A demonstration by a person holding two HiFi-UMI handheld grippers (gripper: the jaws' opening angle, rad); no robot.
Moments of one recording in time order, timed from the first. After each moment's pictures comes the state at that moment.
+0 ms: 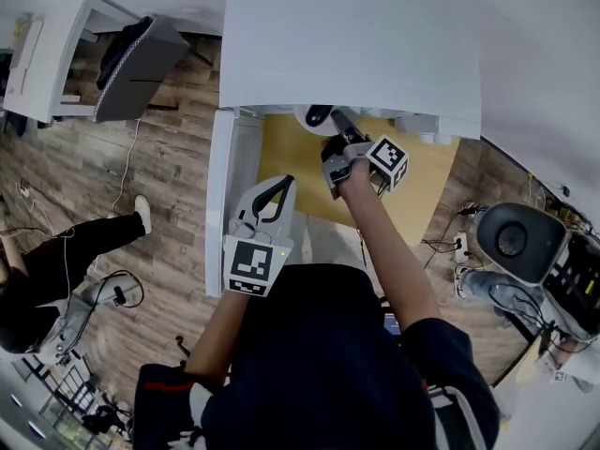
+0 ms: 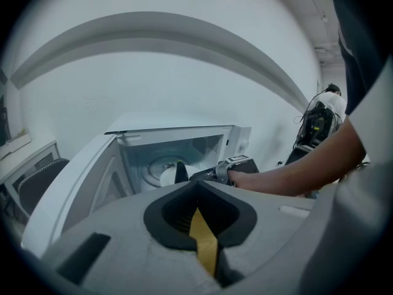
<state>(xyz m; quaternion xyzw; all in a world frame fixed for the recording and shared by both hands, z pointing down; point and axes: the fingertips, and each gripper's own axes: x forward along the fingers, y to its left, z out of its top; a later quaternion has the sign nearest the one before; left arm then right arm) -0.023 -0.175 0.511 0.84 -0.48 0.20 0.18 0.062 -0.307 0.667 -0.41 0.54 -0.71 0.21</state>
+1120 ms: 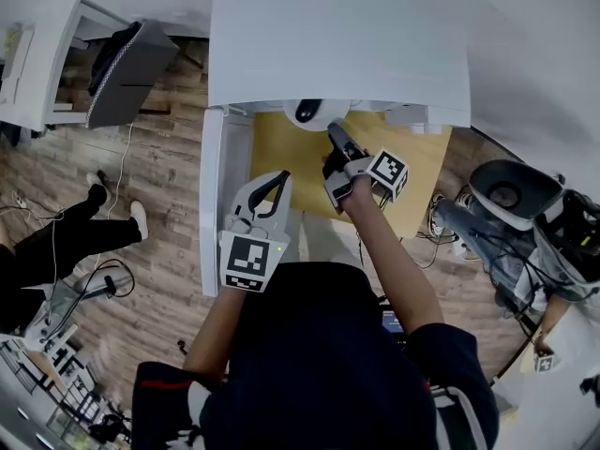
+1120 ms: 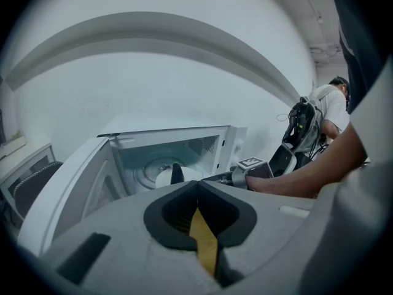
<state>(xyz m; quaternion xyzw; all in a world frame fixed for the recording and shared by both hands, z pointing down) -0.016 -0.176 0.509 0.85 -0.46 0.20 0.17 0.081 -0.266 0.661 -0.40 0.56 -0.70 0.19</state>
